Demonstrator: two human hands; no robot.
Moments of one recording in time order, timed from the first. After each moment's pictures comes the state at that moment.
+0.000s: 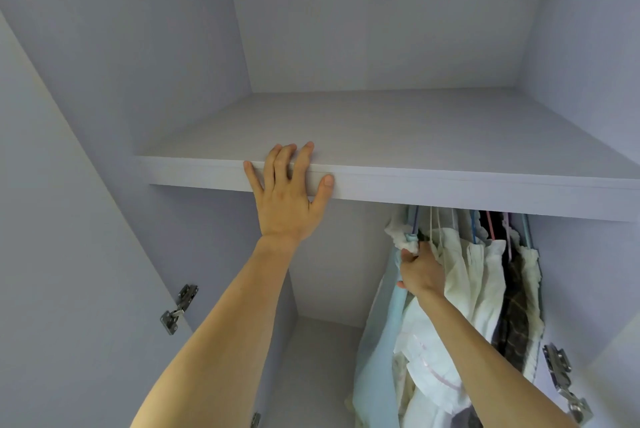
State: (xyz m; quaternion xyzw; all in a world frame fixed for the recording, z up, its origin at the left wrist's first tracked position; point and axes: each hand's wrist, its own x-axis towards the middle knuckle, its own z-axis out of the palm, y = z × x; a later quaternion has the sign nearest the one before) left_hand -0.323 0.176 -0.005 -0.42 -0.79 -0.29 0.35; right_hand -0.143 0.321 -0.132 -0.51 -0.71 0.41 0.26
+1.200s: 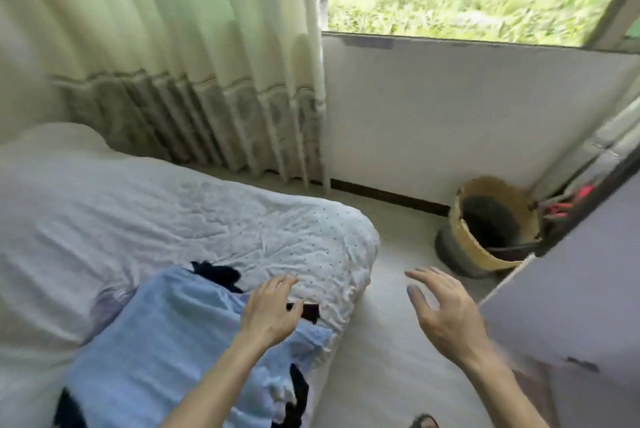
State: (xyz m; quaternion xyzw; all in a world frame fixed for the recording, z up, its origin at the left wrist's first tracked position) left_hand 0.278 -0.531 -0.255 0.42 -0.88 -0.20 -0.08; right_hand 0.063 -0.307 -0.201 0.38 -0.86 0.32 -0.12
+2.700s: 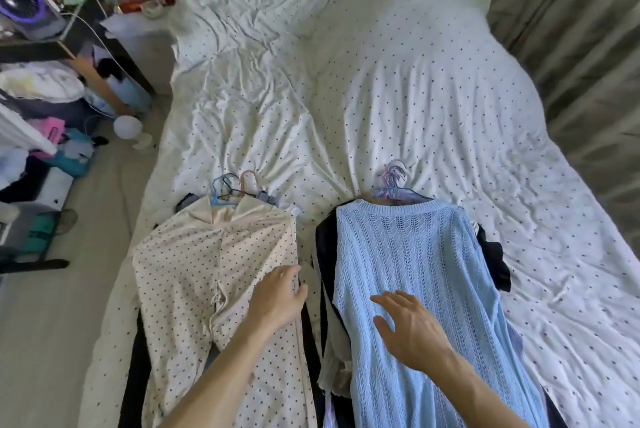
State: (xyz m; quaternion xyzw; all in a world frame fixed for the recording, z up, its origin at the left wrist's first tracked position) left_hand 0.789 -0.565 -0.380 0.80 -0.49 -0.33 0.06; right_hand 0.530 -0.631 -0.335 0.81 -0.47 -0.15 -0.31
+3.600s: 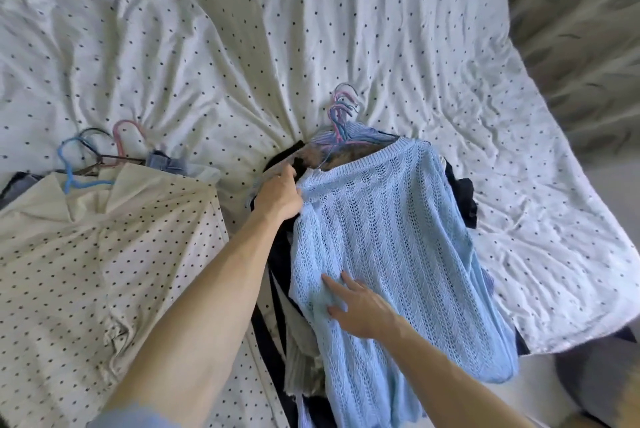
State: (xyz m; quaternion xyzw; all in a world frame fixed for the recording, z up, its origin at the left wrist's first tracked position) left_hand 0.765 -0.790 -0.529 0.75 -0.53 -0.39 0.04; right_hand 0.550 -0.661 -0.498 0.67 -0.51 -0.34 -0.42
